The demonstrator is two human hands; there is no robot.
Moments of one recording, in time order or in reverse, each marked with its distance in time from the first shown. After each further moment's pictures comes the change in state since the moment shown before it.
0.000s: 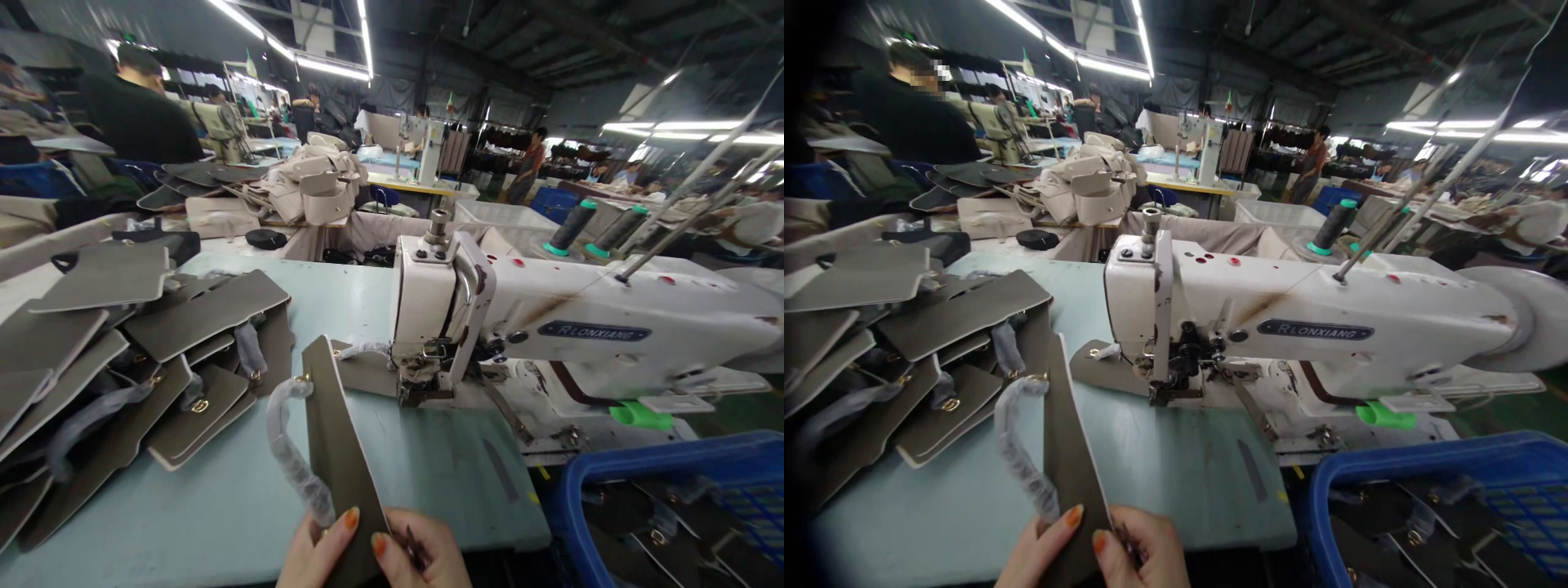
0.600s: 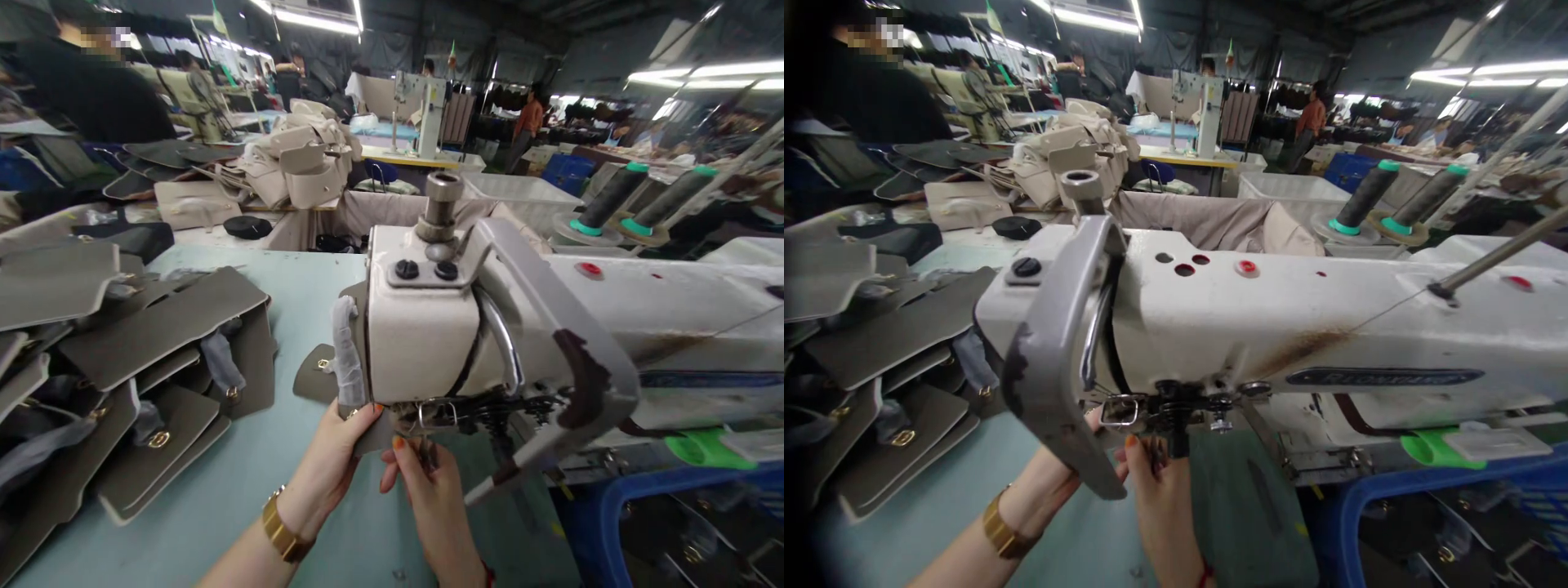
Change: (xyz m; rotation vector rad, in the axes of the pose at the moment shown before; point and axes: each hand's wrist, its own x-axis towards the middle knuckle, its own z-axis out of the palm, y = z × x) left_hand 0.106 0.070 0.074 0.080 -0.174 0.147; right_hand 0.093 -0.021 -0.030 -0.006 0.358 0.147
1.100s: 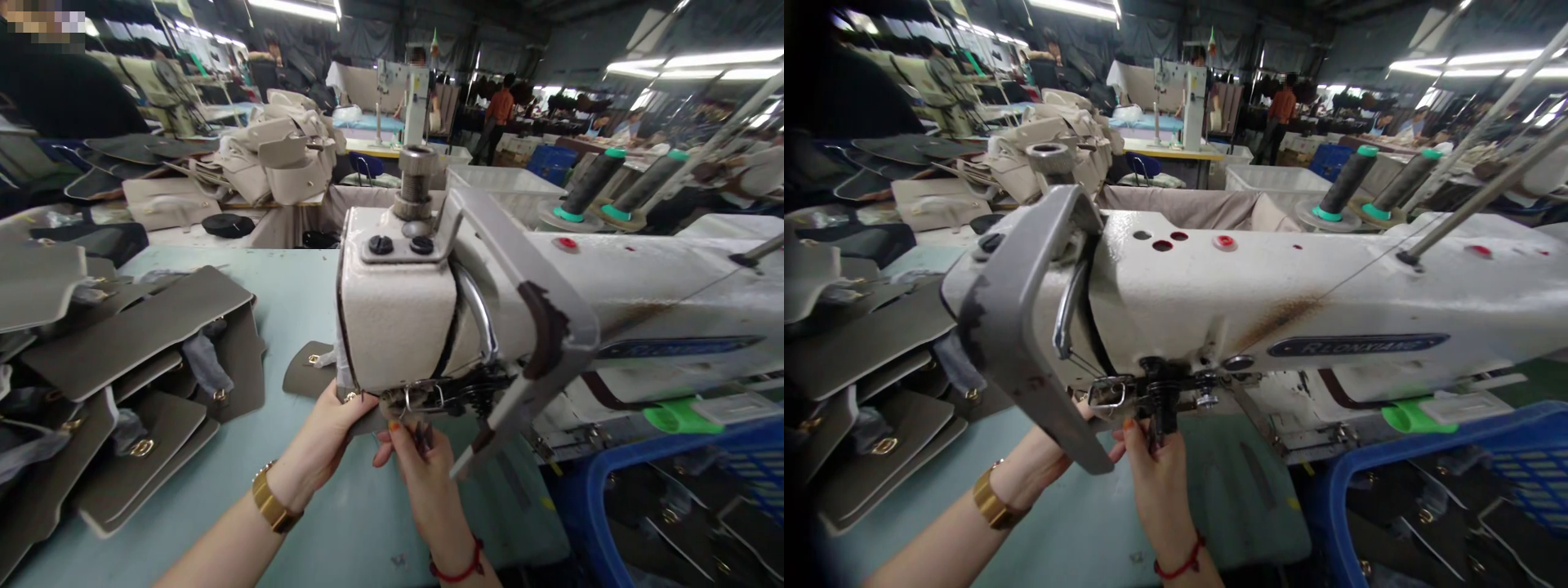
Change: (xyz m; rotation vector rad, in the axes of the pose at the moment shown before) left_hand 0.012 0.007 -0.008 0.170 -0.138 0.004; right_hand 0.004 0.003 0.002 0.037 0.058 -0.042
